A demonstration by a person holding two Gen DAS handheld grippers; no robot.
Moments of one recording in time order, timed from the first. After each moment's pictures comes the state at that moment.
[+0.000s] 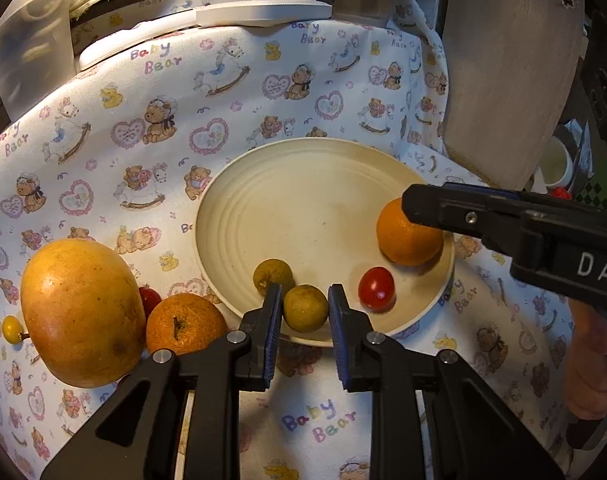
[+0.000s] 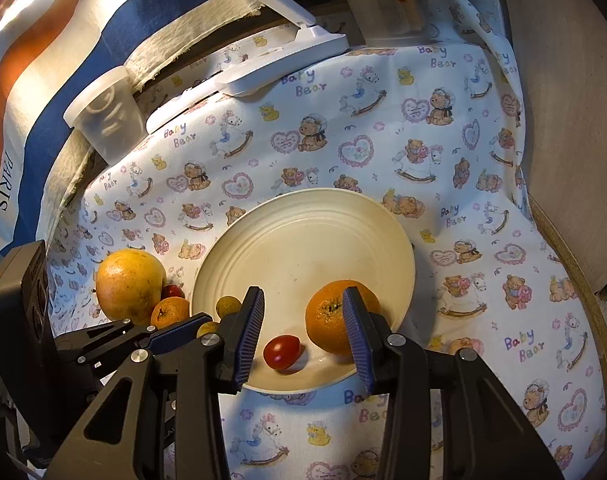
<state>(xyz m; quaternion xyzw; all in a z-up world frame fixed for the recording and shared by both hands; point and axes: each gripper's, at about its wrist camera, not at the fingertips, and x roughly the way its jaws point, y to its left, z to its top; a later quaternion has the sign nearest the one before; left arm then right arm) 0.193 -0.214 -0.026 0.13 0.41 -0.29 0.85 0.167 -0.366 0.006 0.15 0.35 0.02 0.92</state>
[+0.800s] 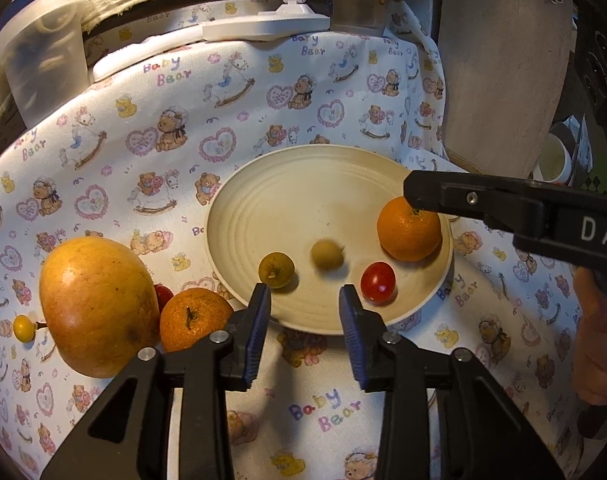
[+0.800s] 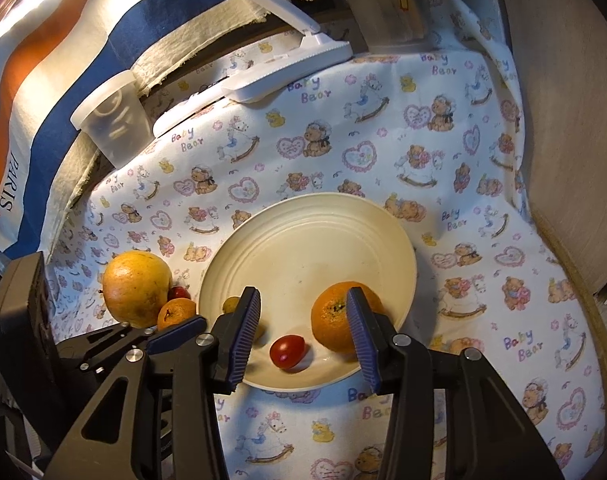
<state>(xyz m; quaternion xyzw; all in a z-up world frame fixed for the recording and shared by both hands) 0.180 -0.206 -0.020 0.13 0.39 -0.28 0.87 0.160 -0.364 0.013 0.15 0.35 0.02 0.93</state>
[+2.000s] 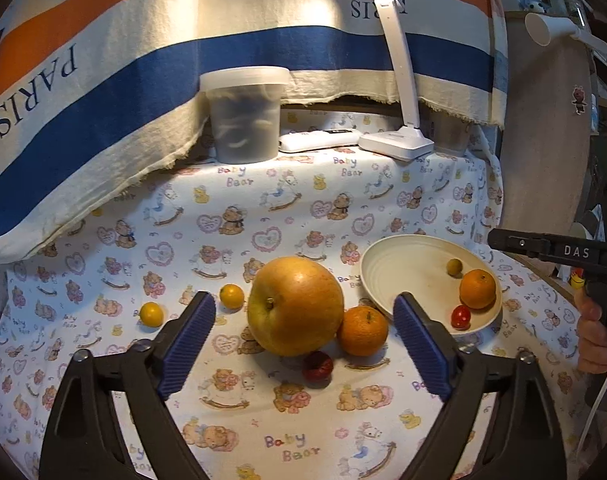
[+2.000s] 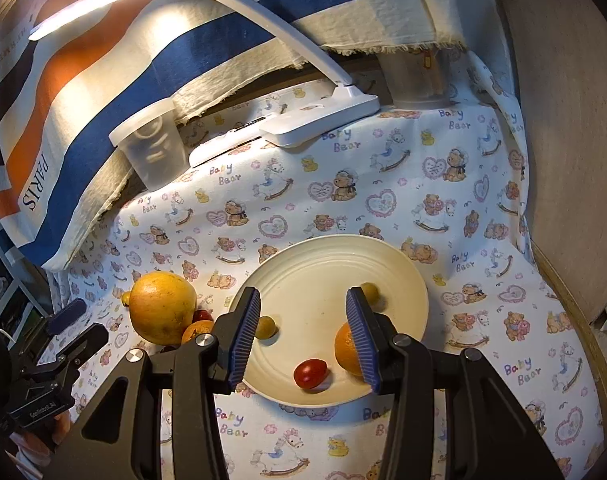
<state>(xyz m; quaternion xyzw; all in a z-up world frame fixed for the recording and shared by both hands) 0.139 -0.076 0.027 0.05 0.24 -0.17 0.95 0.140 -0.348 0.031 0.12 0.27 0.04 0.95</state>
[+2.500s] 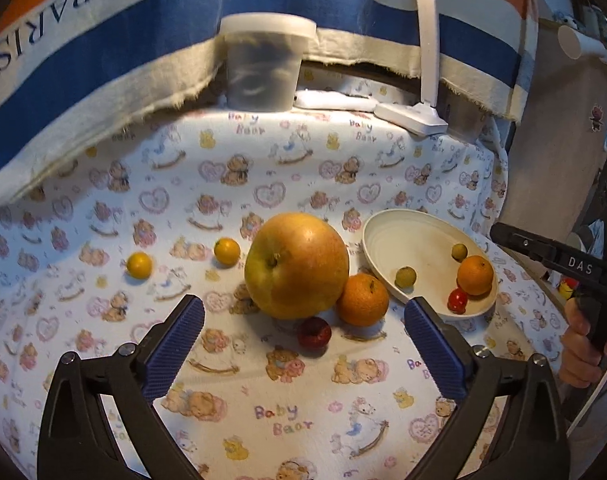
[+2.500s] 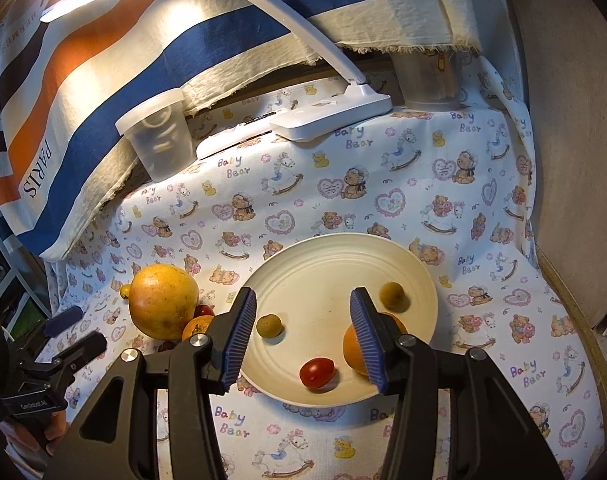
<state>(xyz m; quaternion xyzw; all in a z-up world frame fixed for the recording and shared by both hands) 0.153 -0.064 0.011 -0.01 0.32 -0.18 0.93 0.141 -0.337 0.026 0.11 0.27 0.04 0.96</state>
